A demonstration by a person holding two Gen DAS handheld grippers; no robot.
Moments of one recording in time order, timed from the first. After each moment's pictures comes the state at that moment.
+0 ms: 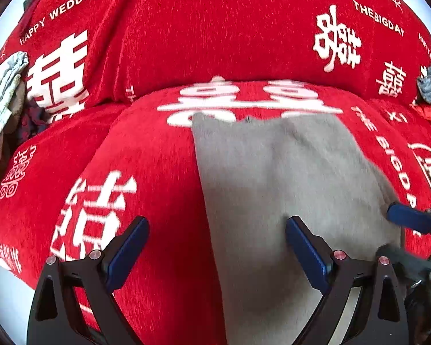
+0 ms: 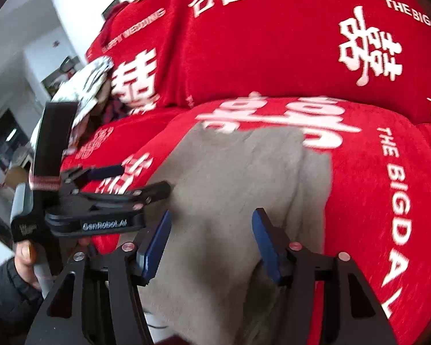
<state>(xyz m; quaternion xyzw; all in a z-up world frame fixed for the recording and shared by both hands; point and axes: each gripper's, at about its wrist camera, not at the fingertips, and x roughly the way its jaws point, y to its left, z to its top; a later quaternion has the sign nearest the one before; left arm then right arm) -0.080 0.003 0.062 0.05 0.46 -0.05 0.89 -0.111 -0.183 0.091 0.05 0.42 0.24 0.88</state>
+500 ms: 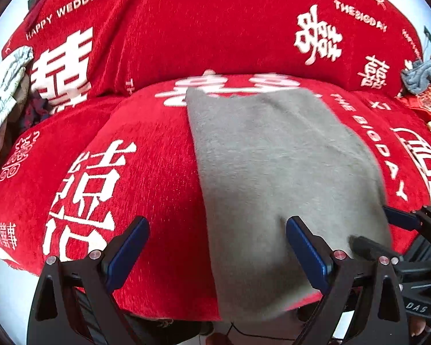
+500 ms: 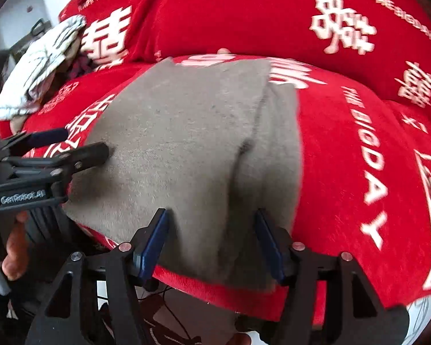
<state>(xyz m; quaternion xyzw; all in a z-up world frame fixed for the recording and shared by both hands) -0.151 0.004 0.066 0.04 0.43 -0.07 0.90 -0.168 -0.183 0.059 -0.01 0.47 0.13 0.87</state>
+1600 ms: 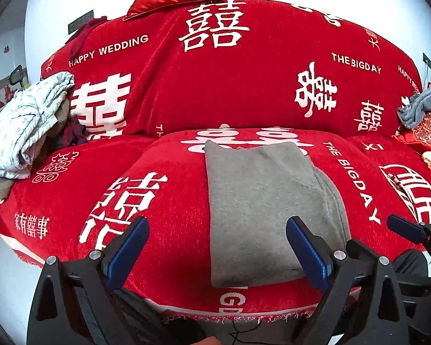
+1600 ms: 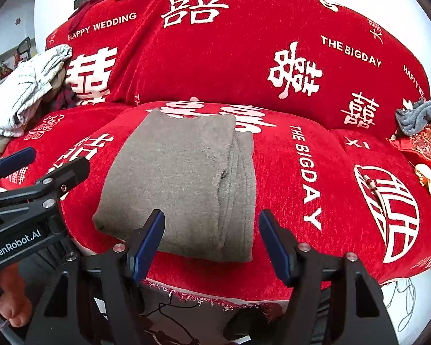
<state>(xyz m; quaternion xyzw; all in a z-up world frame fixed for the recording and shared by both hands) -0.236 -0.002 0.125 0.02 0.32 -0.02 0.95 -0.242 -0.159 0.126 -0.04 0.38 0.03 0.92</state>
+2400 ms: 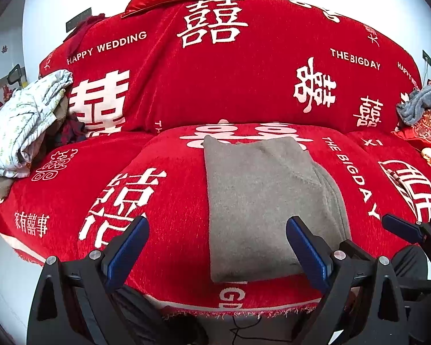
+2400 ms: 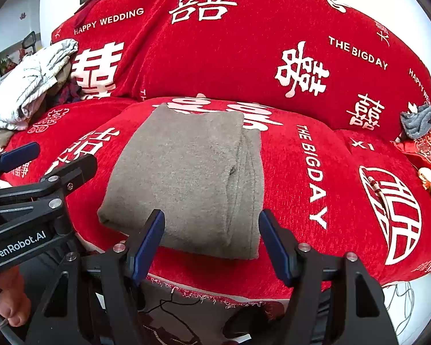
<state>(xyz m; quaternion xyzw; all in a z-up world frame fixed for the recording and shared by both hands) -0.238 -0.002 0.123 0.02 0.33 -0.02 0.94 -0.243 -0.152 0.123 -0.05 0.39 0.04 0.92</state>
